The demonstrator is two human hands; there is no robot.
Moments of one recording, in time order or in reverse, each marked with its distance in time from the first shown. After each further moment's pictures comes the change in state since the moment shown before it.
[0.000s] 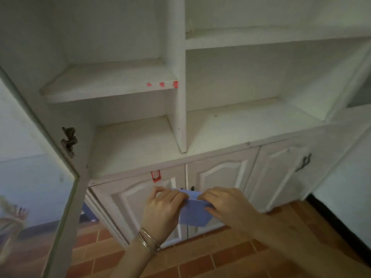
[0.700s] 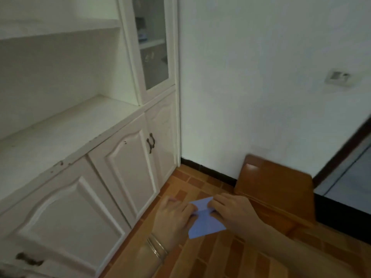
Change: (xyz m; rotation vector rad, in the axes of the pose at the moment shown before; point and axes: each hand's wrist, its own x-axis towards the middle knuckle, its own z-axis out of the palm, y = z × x) left_hand 0.087 0.425 0.140 -0.550 -0.201 0.659; right_hand -0.428 0.097 -0.158 -0.423 0.064 0.698
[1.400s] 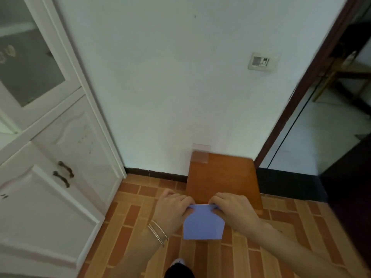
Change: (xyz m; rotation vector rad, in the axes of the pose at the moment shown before) left_hand 0.217 0.054 0.196 -0.201 -0.224 0.277; right_hand -0.080 0.216 -0.004 -0.003 -0.468 0.622
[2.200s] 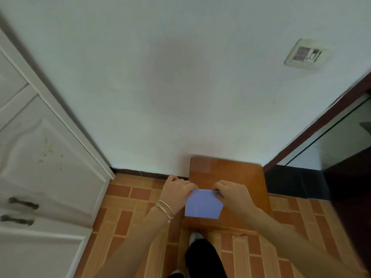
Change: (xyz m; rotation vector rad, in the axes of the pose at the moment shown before) left_hand 0.192 -0.171 0.128 -0.077 -0.214 0.003; right_hand 0.222 0.134 0.054 0.022 -0.092 0.215
